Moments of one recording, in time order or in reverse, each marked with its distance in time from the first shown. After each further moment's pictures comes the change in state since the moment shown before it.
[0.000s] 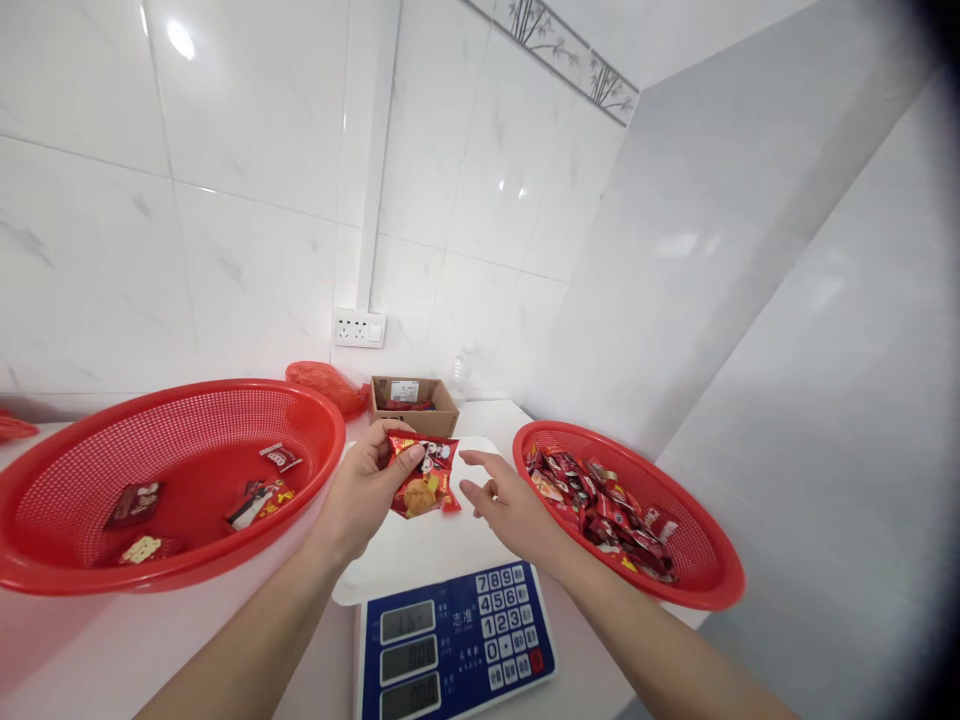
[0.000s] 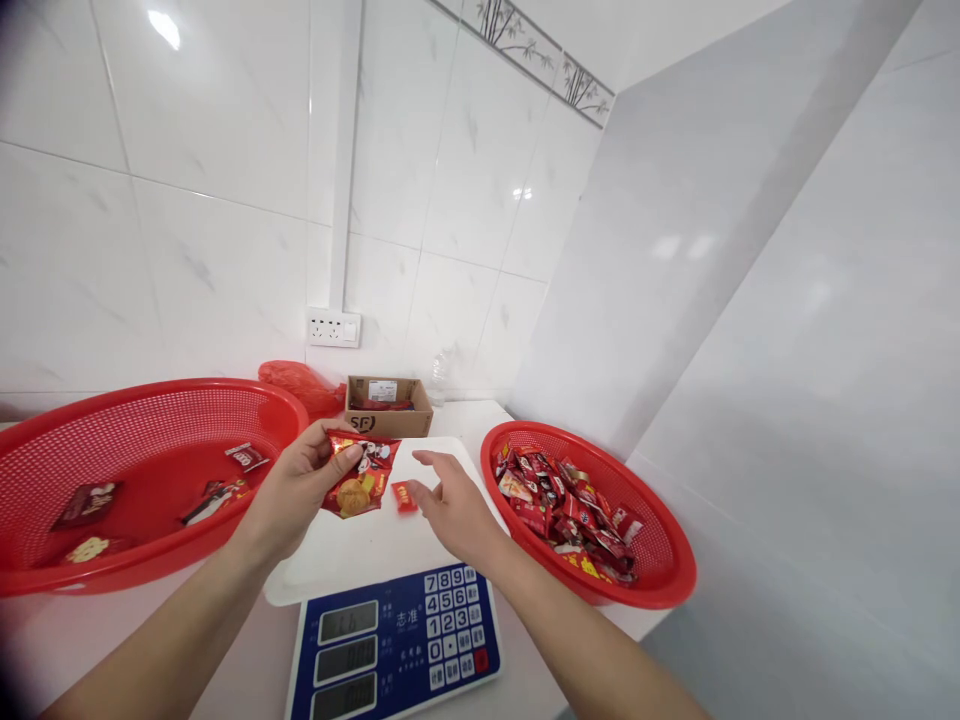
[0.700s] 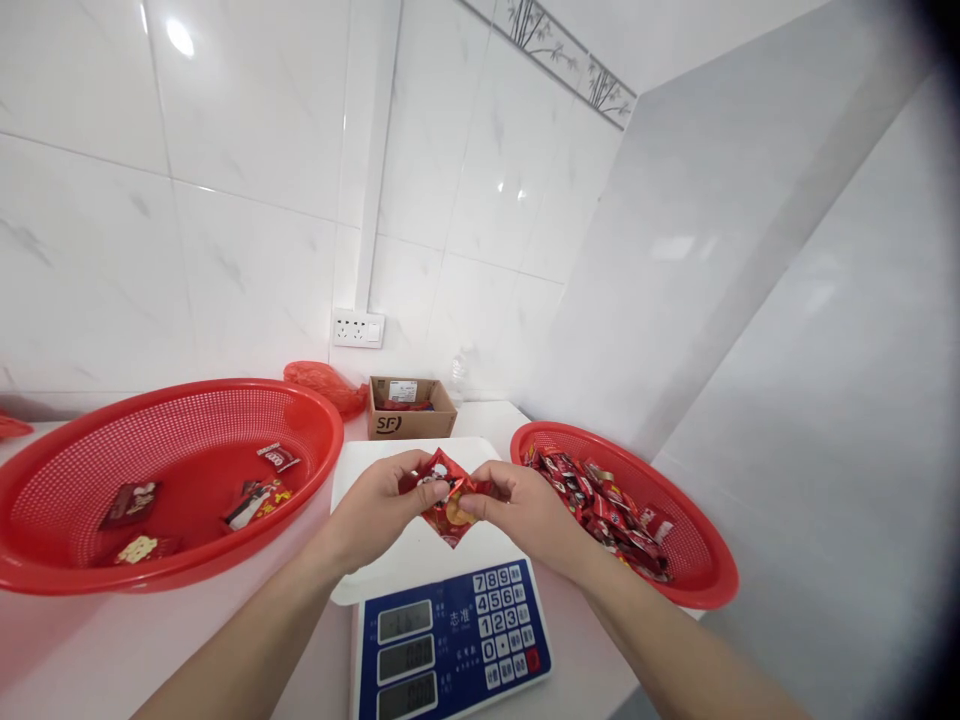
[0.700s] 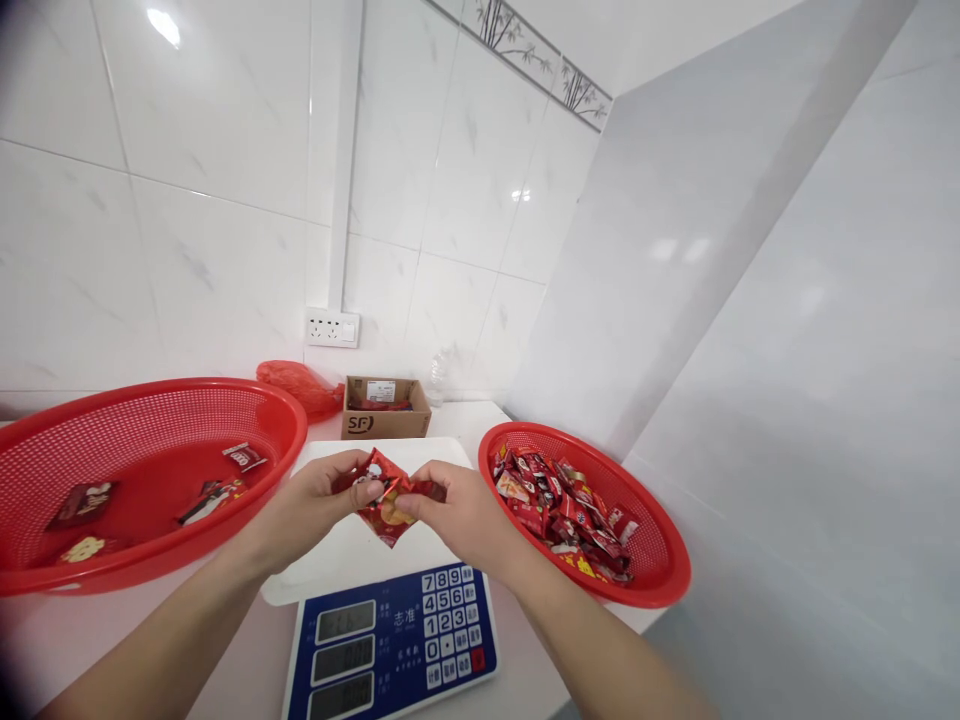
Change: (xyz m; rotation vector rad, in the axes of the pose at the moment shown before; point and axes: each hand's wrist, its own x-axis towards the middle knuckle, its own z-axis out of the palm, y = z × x) left_hand -0.007 0.007 0.003 0.223 -0.330 -0.062; right_hand -0.013 -0.038 -0.010 -0.019 -0.038 -0.053
